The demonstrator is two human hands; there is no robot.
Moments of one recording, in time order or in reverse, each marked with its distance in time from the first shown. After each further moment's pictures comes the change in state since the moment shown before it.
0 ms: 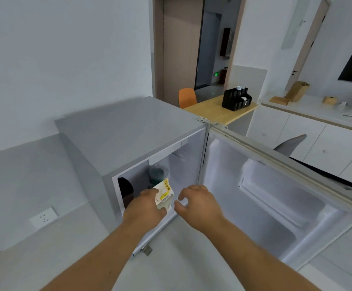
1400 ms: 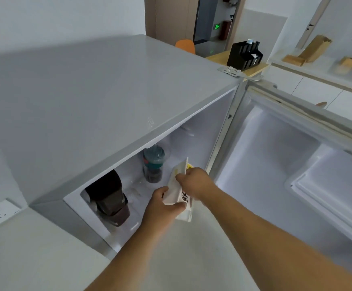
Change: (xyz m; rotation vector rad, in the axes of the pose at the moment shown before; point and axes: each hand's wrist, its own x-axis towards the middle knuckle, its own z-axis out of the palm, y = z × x) left_hand 0.083 -0.030 0.127 -0.890 -0.226 -0.377; right_hand 0.146 0.048 0.117 0.371 -0.295 0.522
